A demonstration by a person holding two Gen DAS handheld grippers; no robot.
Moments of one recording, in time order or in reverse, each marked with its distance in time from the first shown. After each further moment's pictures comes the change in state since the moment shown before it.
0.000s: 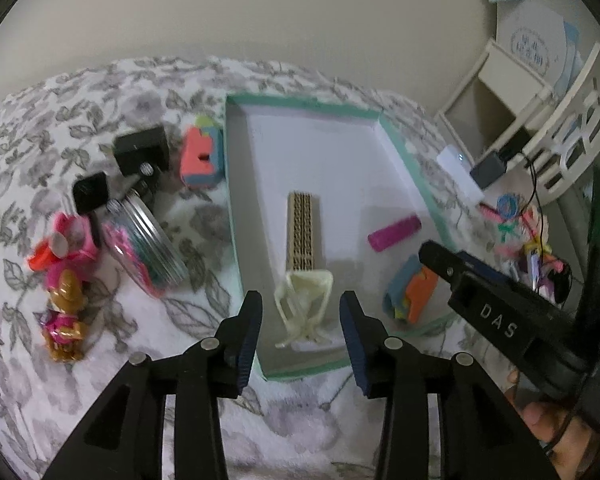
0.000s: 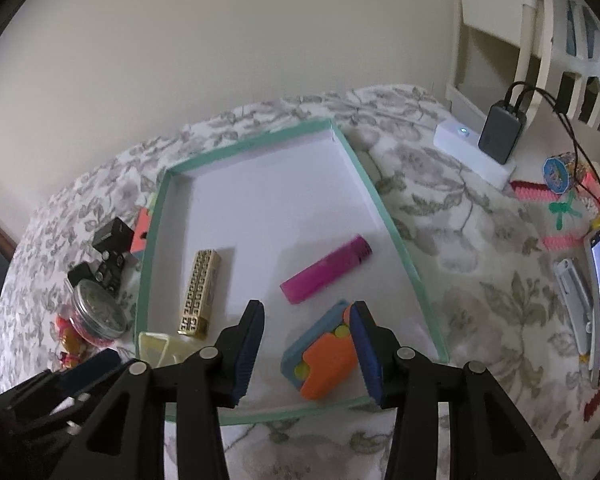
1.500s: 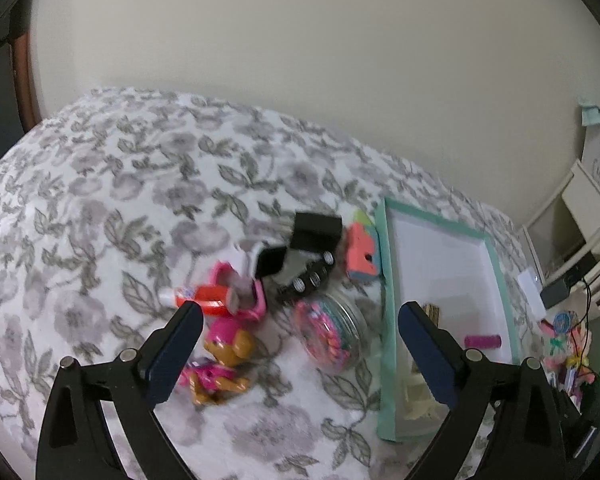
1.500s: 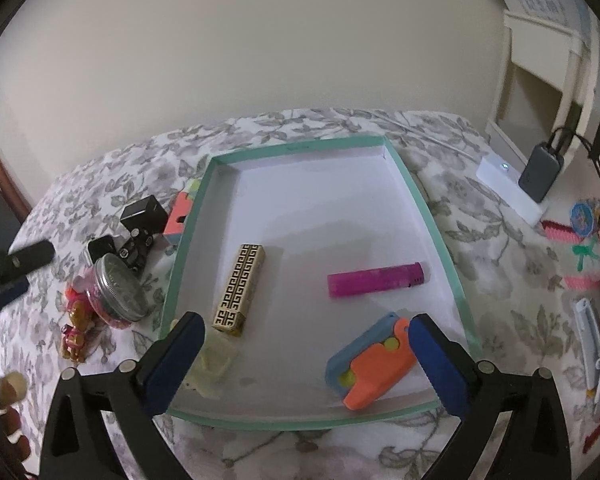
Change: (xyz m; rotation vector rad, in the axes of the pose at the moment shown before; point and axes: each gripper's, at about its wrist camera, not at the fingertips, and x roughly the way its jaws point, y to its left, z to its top) left arm -0.057 0.097 0.018 -0.260 -0.255 0.242; right arm 0.003 0.039 -0.009 -0.166 -0.043 0.045
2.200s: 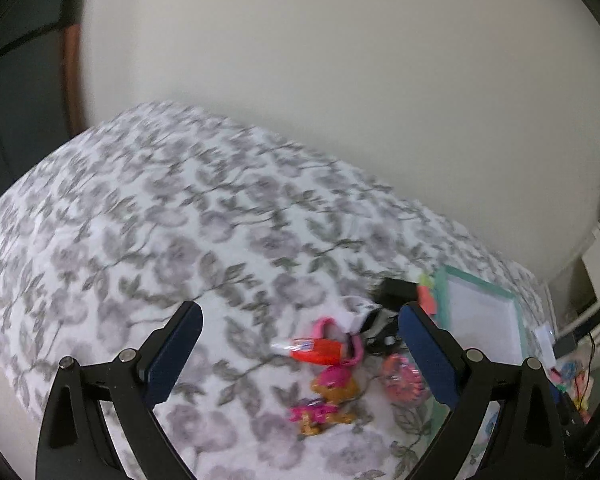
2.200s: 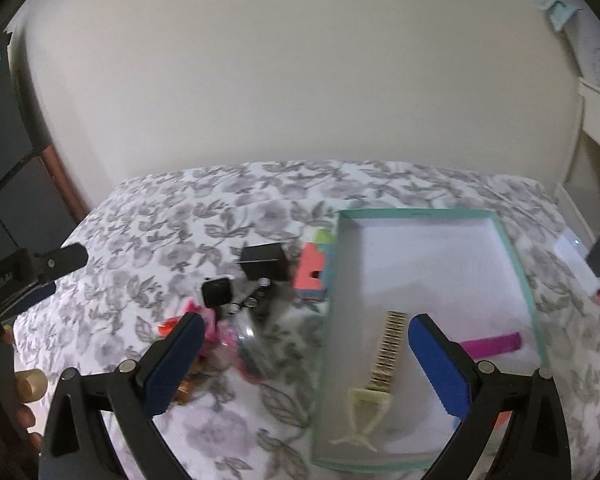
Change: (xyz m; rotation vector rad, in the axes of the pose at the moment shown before) left arm -0.042 0.097 0.034 -0.139 -0.075 0.096; right arm -0.023 0.105 0.035 -0.101 -0.109 0.190
